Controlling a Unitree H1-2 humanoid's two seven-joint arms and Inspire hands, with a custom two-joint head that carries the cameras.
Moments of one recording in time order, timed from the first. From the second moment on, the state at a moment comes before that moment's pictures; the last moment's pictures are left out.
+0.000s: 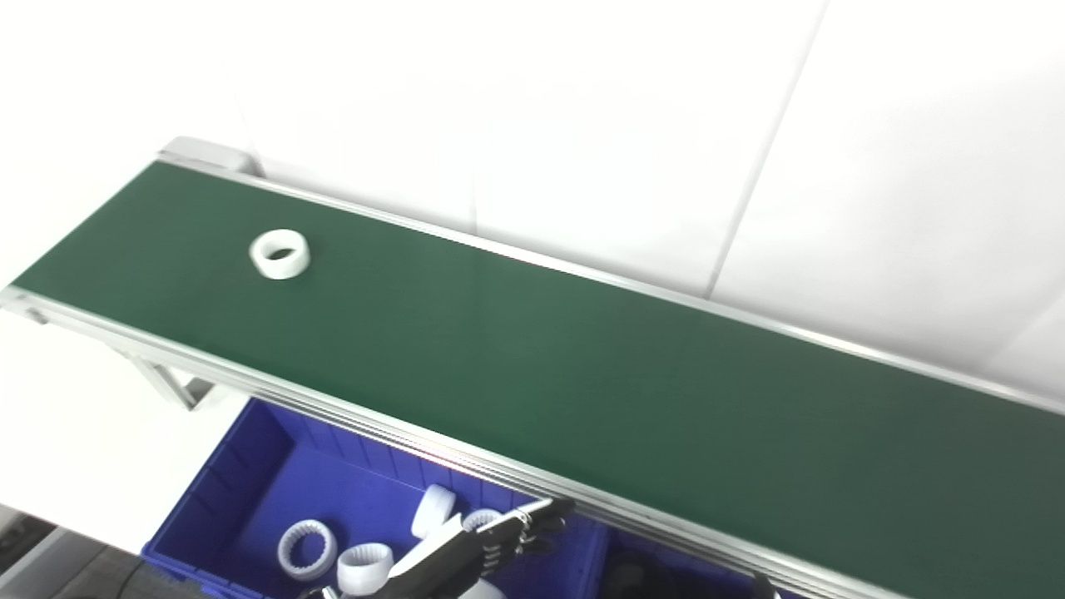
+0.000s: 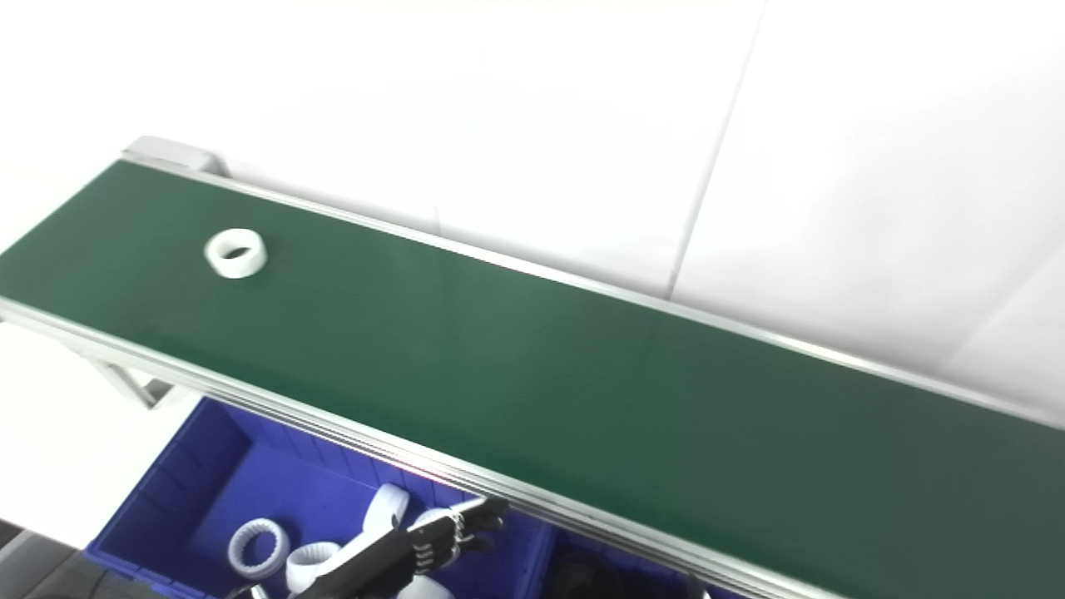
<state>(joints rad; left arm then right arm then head) 0.35 0.16 -0.19 0.02 -0.02 -0.43 -0.48 0.58 -0.11 0.24 -0.16 -0.20 -0.27 0.00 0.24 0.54</state>
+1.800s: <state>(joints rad) -0.23 0.20 -0.05 -0.01 0.42 0.04 -0.17 0.52 -0.09 0.24 -0.07 -0.22 -0.33 0.00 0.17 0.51</state>
